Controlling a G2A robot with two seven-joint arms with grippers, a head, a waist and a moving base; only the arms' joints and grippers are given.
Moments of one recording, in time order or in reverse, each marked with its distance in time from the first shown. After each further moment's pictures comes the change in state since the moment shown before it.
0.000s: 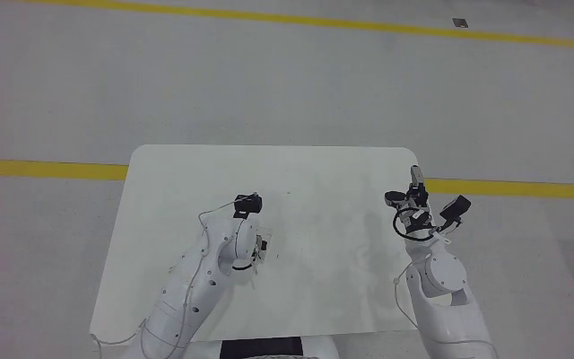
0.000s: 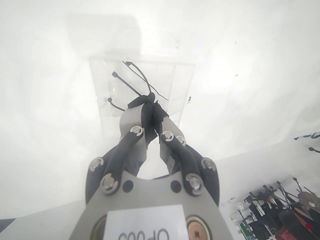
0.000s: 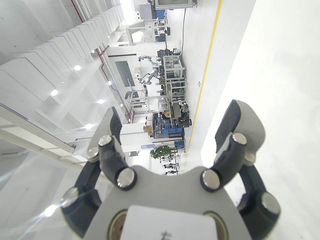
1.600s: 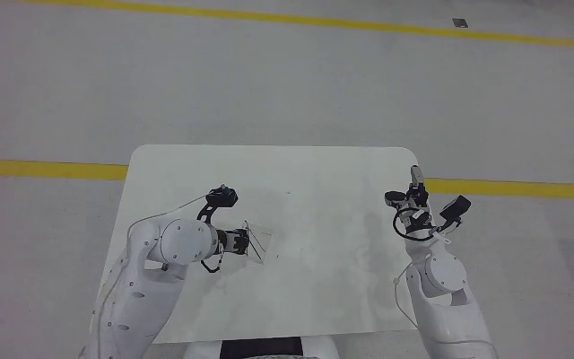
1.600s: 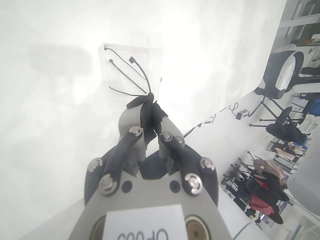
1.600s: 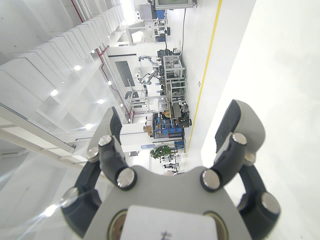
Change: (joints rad) left arm 0.130 0.158 -0.201 -0.297 -0.439 -0.126 0.006; right arm 0.000 0.000 0.000 0.000 0.000 0.000 0.000
